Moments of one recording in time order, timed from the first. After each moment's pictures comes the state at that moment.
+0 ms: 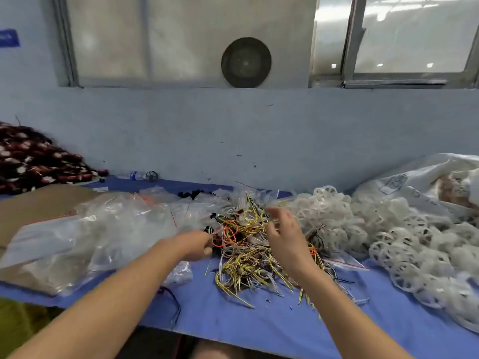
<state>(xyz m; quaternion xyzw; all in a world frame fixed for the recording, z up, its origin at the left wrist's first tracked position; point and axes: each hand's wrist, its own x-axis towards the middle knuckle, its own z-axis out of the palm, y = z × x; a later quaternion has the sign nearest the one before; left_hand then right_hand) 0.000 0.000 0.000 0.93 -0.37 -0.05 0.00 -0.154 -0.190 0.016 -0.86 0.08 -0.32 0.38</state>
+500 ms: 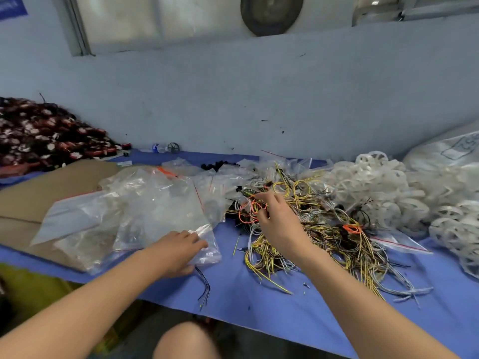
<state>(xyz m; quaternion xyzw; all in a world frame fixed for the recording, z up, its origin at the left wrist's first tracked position) 0.025 0.093 -0.068 0.89 -0.41 0.02 -0.22 -0.077 -0.155 -0.022 -0.92 0.03 -0.23 0.33</state>
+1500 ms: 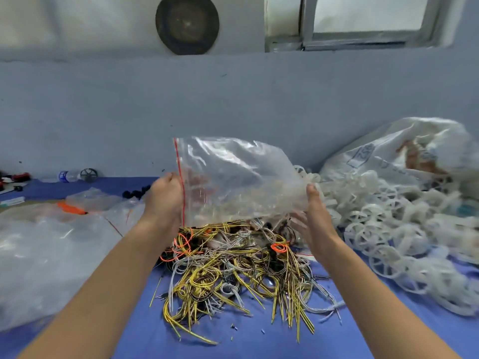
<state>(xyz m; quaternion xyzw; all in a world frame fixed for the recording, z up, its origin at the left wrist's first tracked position) -0.004 -0.127 0.070 0.60 -0.18 -0.07 0.77 -0.127 -0.356 0.002 -0.58 0.21 -0.32 0.72</state>
